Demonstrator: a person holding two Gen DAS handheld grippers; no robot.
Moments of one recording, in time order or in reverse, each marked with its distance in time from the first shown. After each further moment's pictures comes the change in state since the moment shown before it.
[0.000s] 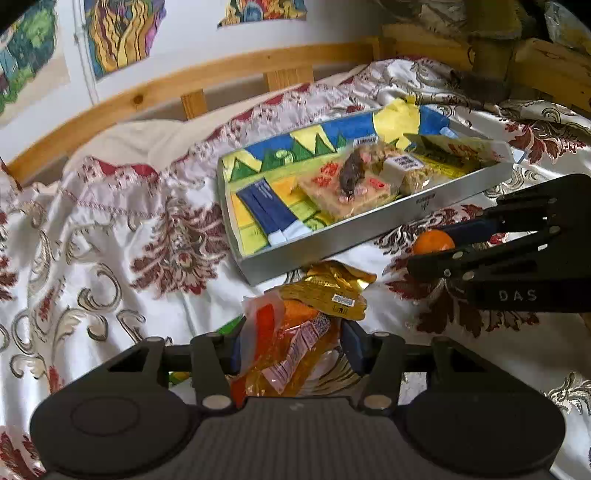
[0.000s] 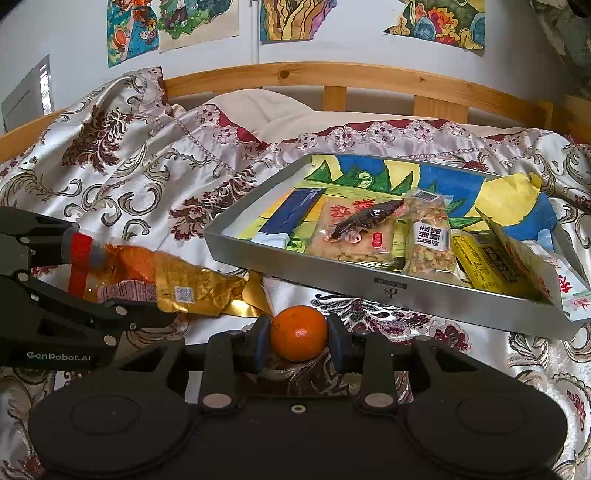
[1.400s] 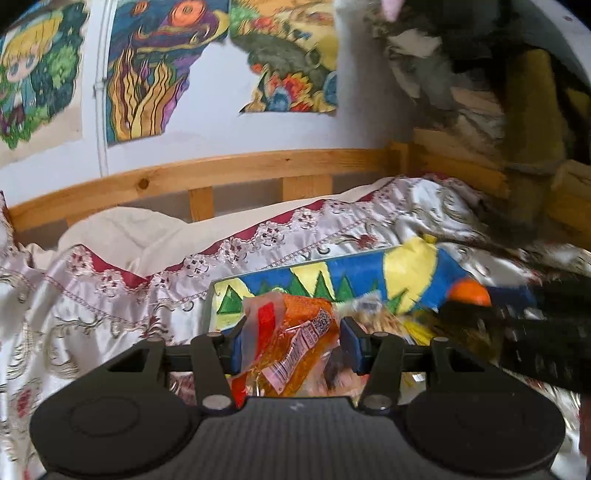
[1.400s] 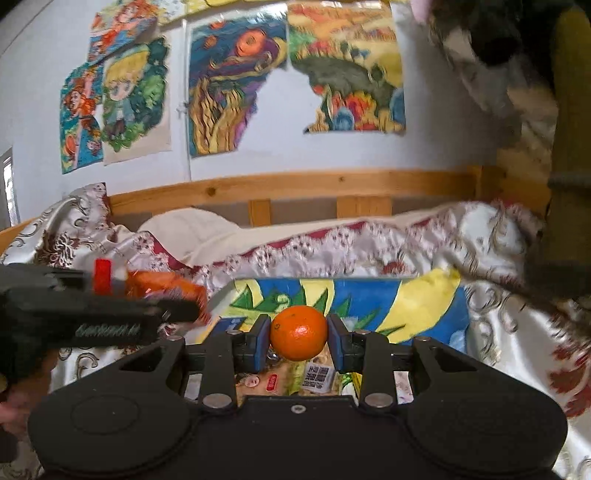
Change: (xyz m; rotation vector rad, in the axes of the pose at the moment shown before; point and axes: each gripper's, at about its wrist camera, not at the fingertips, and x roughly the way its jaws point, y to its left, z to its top) left arm 0.026 -0.011 0.117 -0.188 -0.244 0.023; right arm -0.031 -0.083 0.060 0.129 -0.282 -0.102
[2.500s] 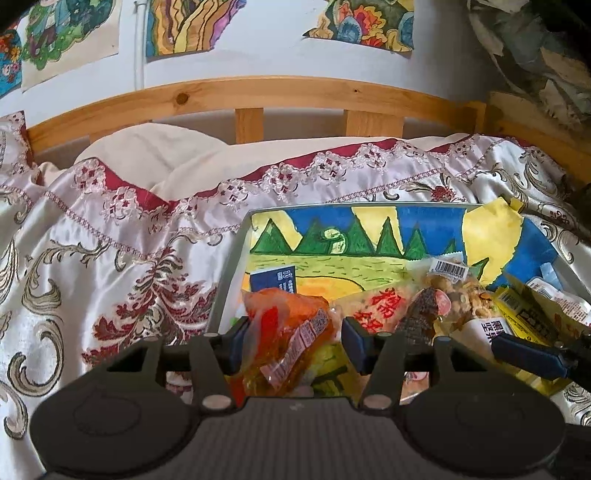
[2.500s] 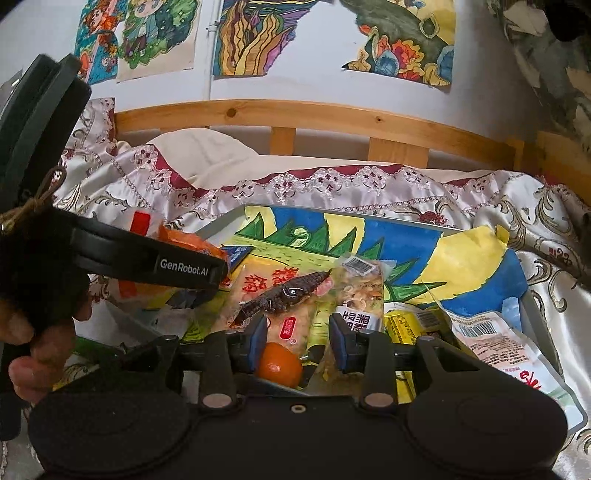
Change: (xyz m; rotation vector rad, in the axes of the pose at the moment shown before) left arm 0.070 0.024 -0.031 -0.139 0.151 0.132; right arm 0.060 0.034 -0.045 -0.164 0.131 -0.016
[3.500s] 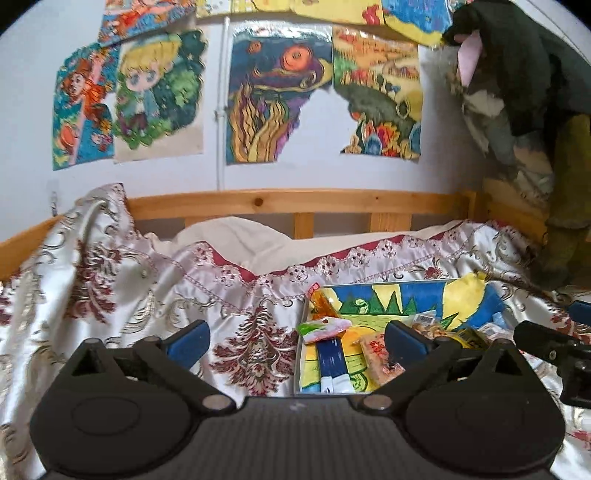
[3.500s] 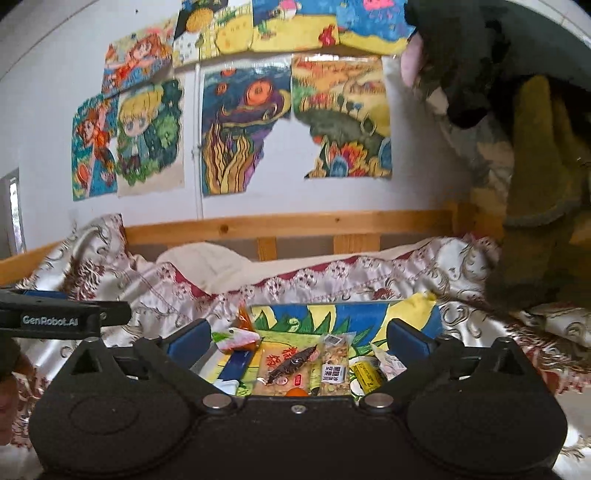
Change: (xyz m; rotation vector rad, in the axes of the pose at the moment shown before) left arm -0.209 0.028 -0.017 -0.028 -0.241 0.098; right arm -0.182 0.004 0.024 0.168 -0.249 -0.050
